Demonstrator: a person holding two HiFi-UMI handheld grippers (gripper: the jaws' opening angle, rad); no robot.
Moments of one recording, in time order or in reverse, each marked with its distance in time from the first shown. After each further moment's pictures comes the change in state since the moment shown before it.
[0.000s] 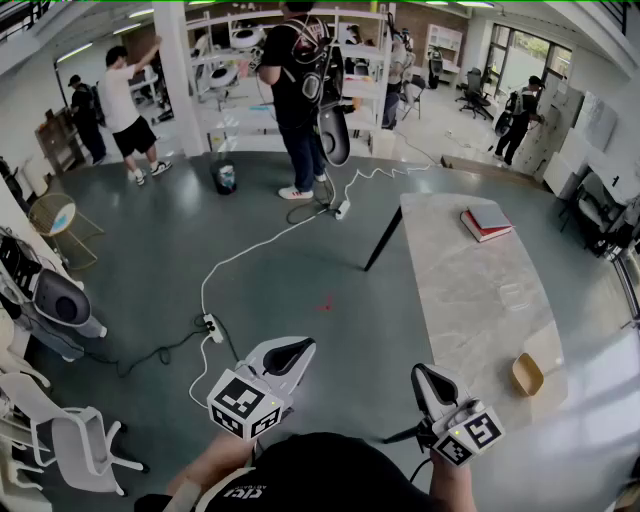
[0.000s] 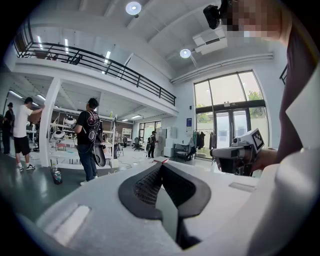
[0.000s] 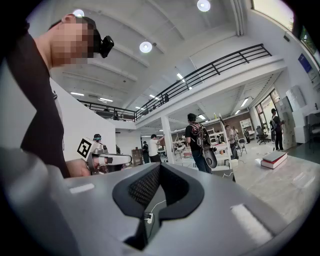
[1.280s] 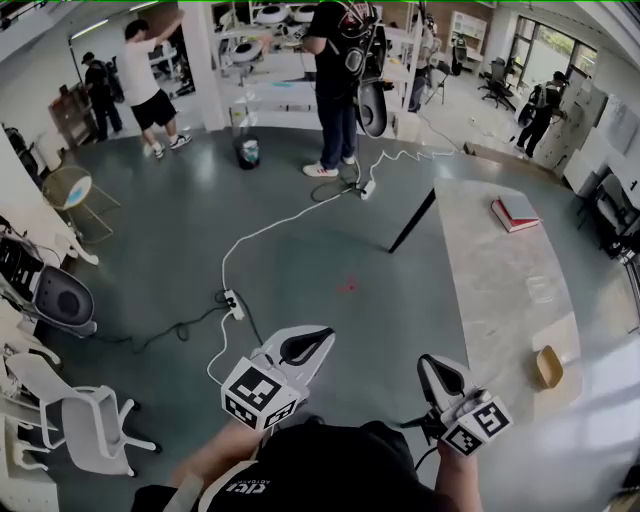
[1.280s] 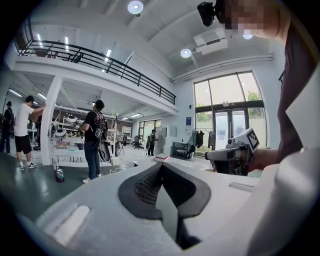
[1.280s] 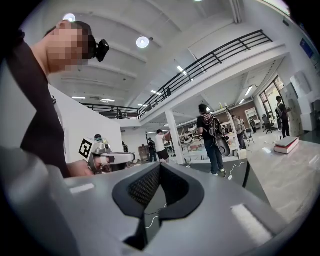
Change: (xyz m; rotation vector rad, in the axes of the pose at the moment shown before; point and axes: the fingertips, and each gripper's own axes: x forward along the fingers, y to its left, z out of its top) left arm -0.053 0.035 -0.020 0.002 0.013 -0.023; right arm 0.050 0.062 -0.036 0.061 0.052 0.061
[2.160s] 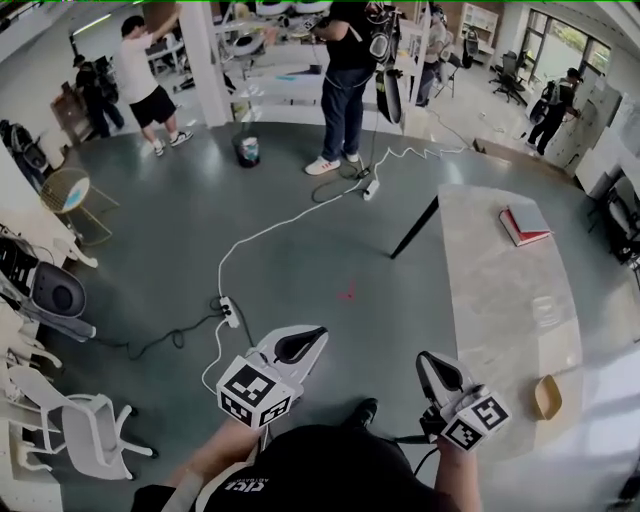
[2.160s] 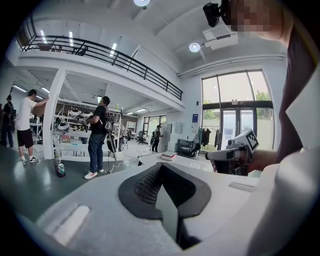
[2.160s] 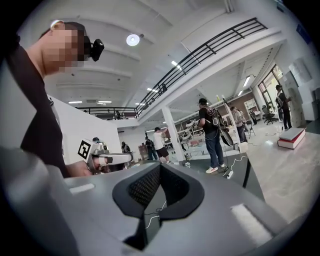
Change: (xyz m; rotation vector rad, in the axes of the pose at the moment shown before) left arm 0.094 0.069 -0.001 -0.054 0.051 0.049; right arm 0.065 -0.111 0.007 0.073 0.046 0.023
